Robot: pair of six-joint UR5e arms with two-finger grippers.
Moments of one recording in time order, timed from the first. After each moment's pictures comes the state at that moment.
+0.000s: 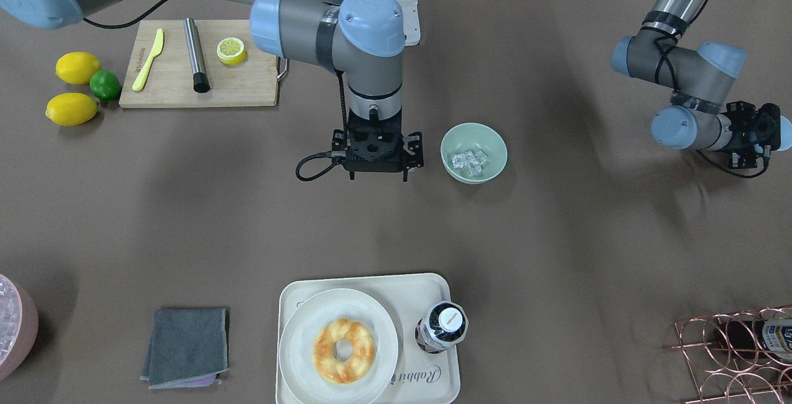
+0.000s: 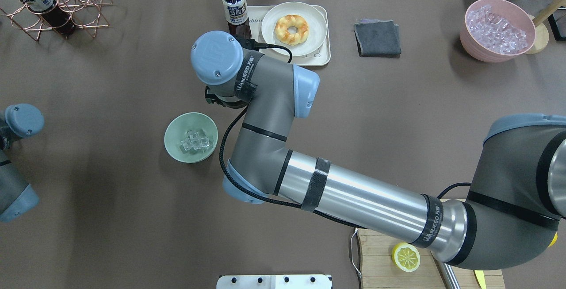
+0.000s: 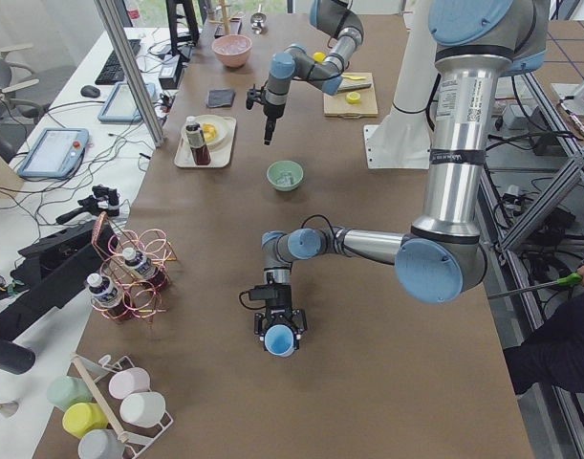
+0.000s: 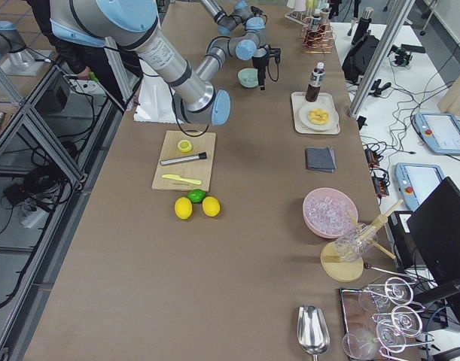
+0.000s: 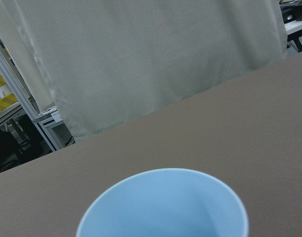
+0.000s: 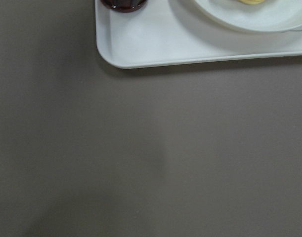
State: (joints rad) left arm -0.78 -1.65 -1.42 -1.27 -1.37 -2.05; right arm 0.49 -0.48 1.24 -1.56 1.70 1.28
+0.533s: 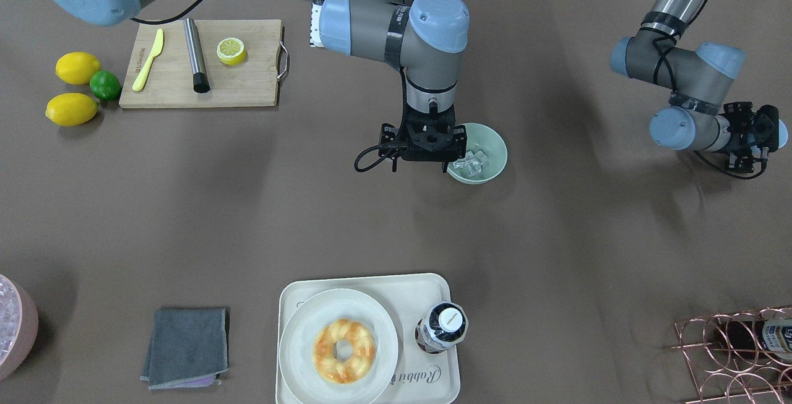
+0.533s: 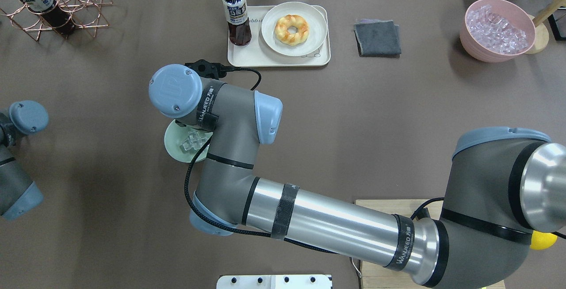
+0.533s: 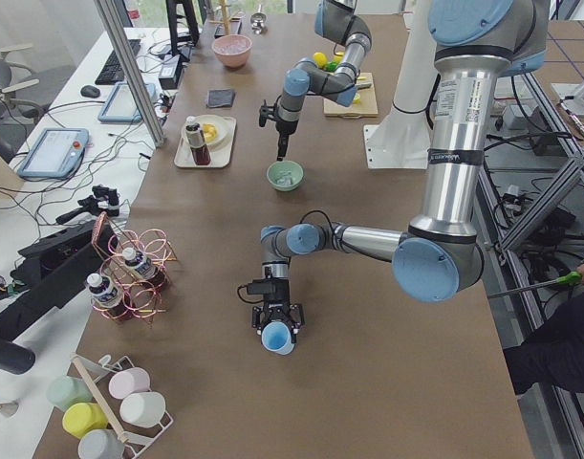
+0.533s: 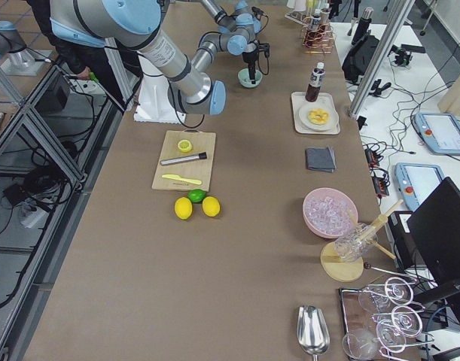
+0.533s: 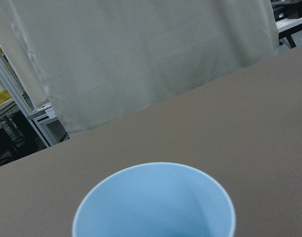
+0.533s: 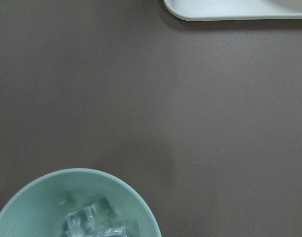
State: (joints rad) left arm -0.78 -1.67 -1.44 -1.26 -1.38 -2.04; right arm 0.41 -0.39 1.15 -1.54 1.64 1.29
